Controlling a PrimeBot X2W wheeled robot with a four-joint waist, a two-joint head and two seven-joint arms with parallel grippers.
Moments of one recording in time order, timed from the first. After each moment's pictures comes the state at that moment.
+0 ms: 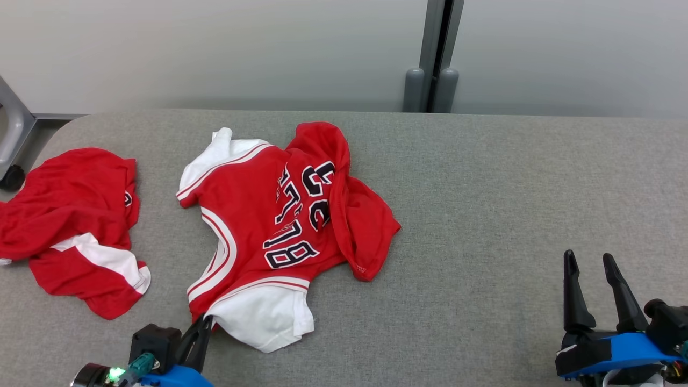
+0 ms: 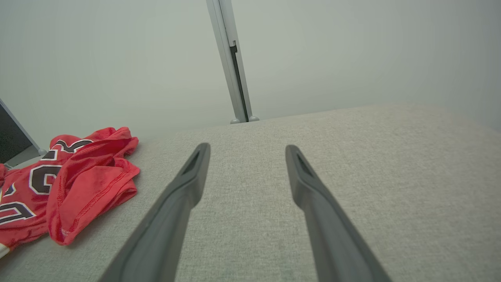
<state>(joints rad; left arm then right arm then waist) 0.00 0.43 -0.43 0.13 -0.38 0.06 0.09 -0.06 -0.05 -0.13 0.24 0.22 0.13 -0.26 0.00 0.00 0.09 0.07</state>
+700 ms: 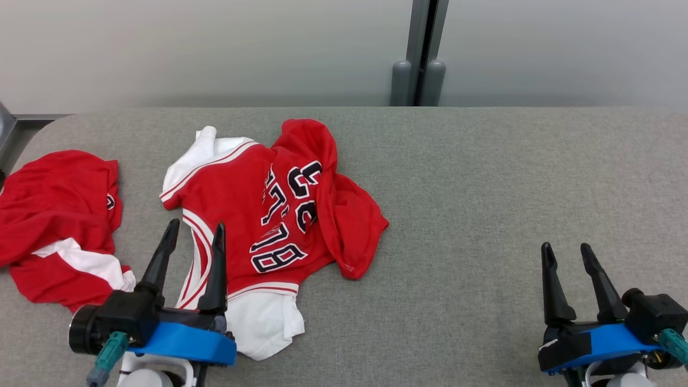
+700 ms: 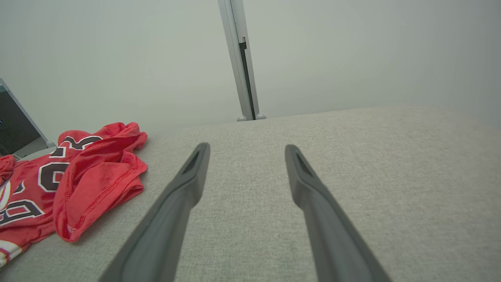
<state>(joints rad) -0.09 0.31 -0.35 0.03 -0.40 0.10 -0.21 -0.08 -0.05 -0.08 0.24 0.21 0.13 -0.25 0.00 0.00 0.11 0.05</state>
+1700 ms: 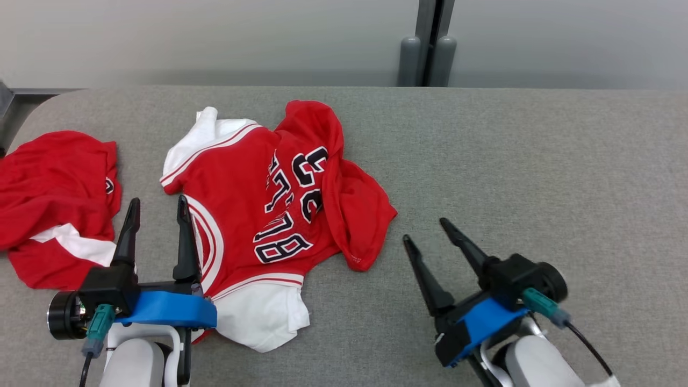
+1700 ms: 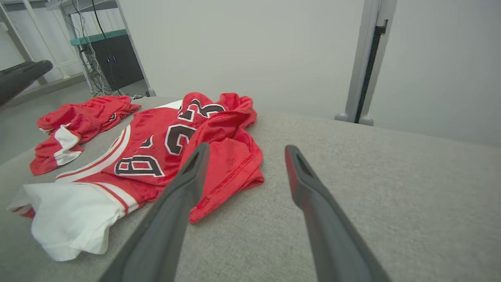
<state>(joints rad) -0.19 0.13 -0.08 0.25 -0.19 0.01 -0.26 -0.23 -0.05 0.28 0.25 0.14 0.13 -0.16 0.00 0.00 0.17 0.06</state>
